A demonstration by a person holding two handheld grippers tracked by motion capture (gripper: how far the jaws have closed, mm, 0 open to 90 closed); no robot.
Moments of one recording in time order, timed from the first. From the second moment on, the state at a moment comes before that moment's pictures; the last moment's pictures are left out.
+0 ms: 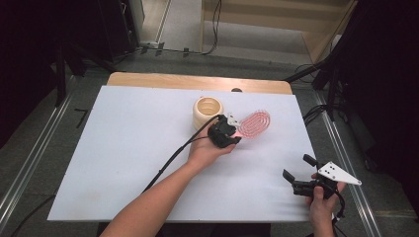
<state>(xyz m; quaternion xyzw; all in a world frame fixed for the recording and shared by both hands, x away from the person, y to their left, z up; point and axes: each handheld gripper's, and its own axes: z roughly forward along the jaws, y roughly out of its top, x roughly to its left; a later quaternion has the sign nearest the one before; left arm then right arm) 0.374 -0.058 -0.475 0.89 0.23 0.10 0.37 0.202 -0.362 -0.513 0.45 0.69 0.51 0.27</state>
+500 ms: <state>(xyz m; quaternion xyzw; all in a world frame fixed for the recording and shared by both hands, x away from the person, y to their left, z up) 0.361 -0.028 -0.467 0.88 0.24 0.10 0.40 0.207 -0.338 -0.503 0.43 0.70 0.52 0.25</state>
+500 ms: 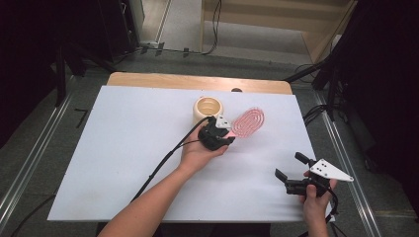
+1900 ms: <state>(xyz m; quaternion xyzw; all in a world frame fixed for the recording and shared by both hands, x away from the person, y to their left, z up) 0.320 0.052 -0.443 0.82 0.26 0.13 0.50 0.230 -0.258 -0.444 0.40 0.69 0.56 0.22</state>
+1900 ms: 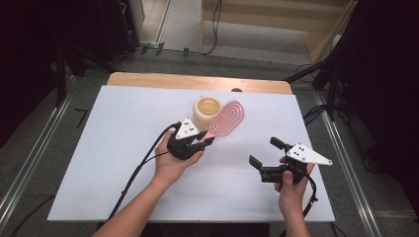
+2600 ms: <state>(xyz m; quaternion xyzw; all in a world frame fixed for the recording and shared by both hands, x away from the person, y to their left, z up) 0.301 0.067 -0.446 0.80 0.26 0.14 0.52 0.258 -0.222 -0.422 0.40 0.67 0.60 0.18</state>
